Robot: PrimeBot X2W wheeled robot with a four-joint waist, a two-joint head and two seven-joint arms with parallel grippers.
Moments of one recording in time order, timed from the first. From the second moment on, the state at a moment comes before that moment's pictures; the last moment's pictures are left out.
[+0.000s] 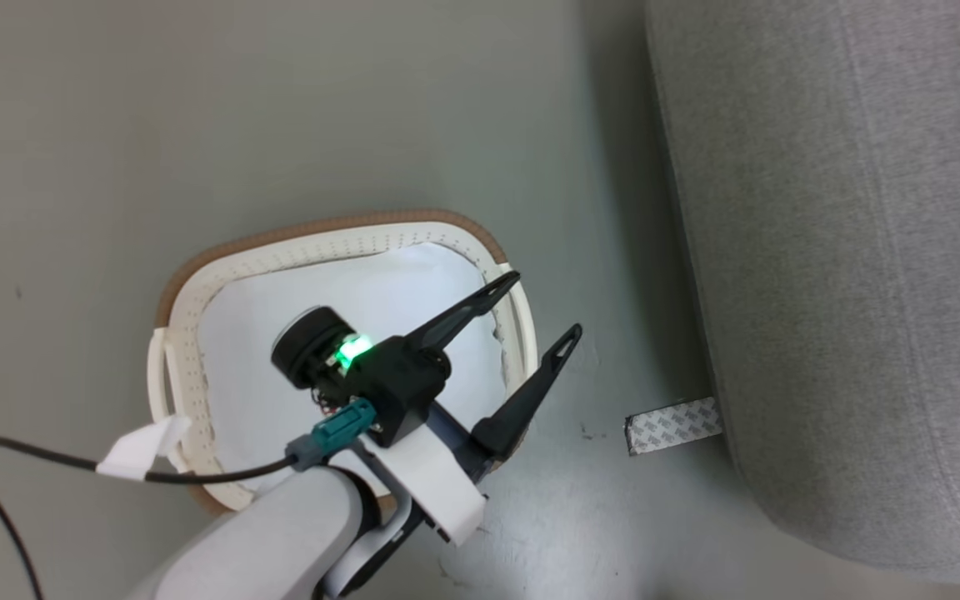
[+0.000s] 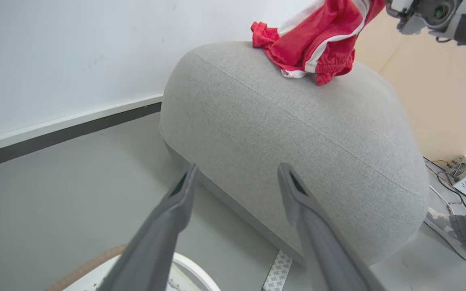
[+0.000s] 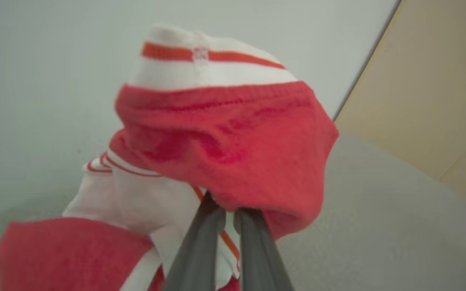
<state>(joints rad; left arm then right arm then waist) -0.66 0.38 -0.84 -0.04 -0.44 0.01 -0.09 -1.05 -0.40 -0.50 0.66 0.09 0.13 -0.02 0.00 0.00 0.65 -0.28</state>
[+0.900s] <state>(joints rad) -0.26 0.38 -0.64 0.08 -0.62 0.21 -0.26 -0.32 -0.08 -0.22 0.39 0.08 0.13 -0.26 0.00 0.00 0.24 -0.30</state>
